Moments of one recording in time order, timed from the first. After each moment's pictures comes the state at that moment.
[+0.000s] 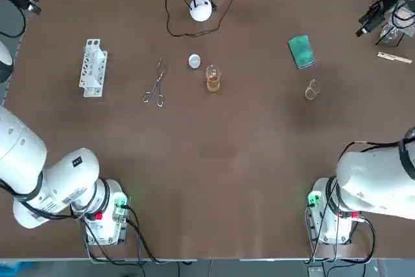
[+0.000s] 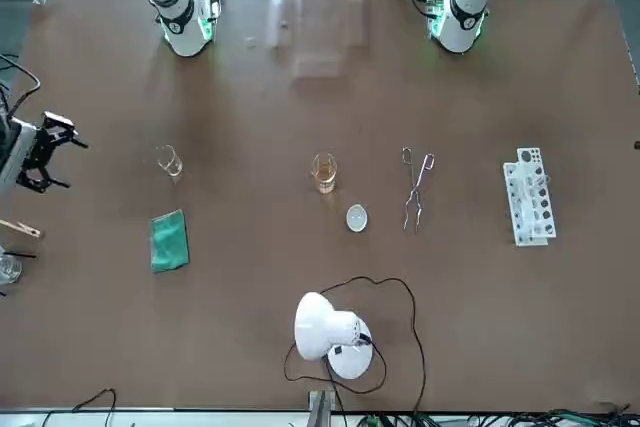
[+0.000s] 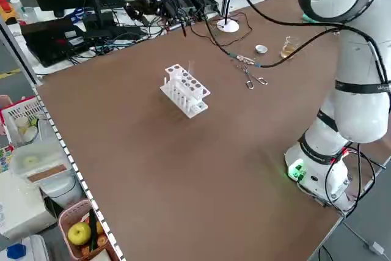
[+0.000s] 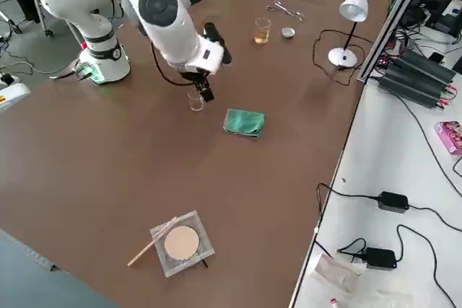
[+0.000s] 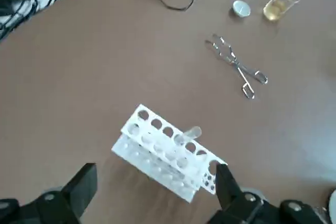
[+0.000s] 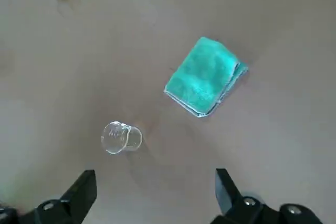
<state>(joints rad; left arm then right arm) 0.59 0.40 0.02 -1.38 -0.53 1.51 1.62 -0.40 0.13 -0.03 -1.95 0.43 1.83 -1.56</state>
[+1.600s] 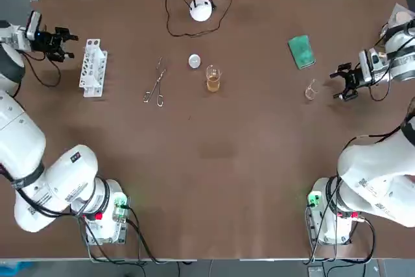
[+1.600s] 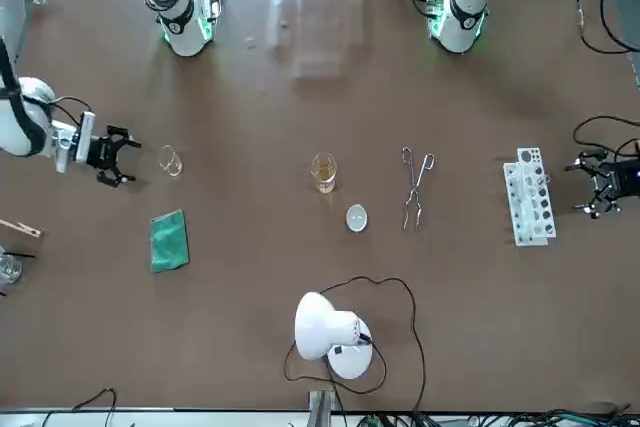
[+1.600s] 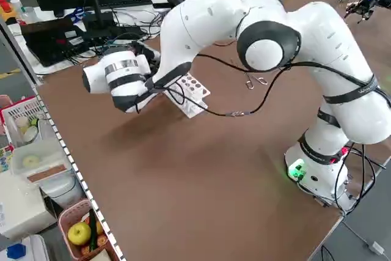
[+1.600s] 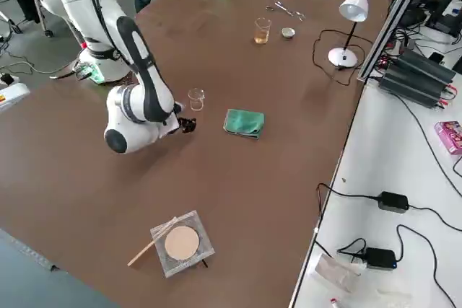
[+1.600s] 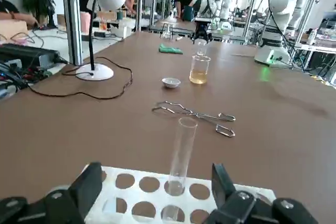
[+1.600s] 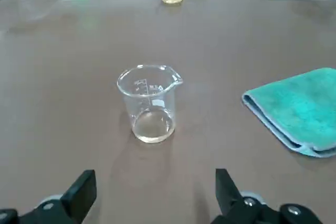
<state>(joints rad) 0.69 0.86 0.00 -1.39 -0.91 1.28 2.36 -0.60 0.54 -0.02 -2.15 0.81 1.85 -2.72</state>
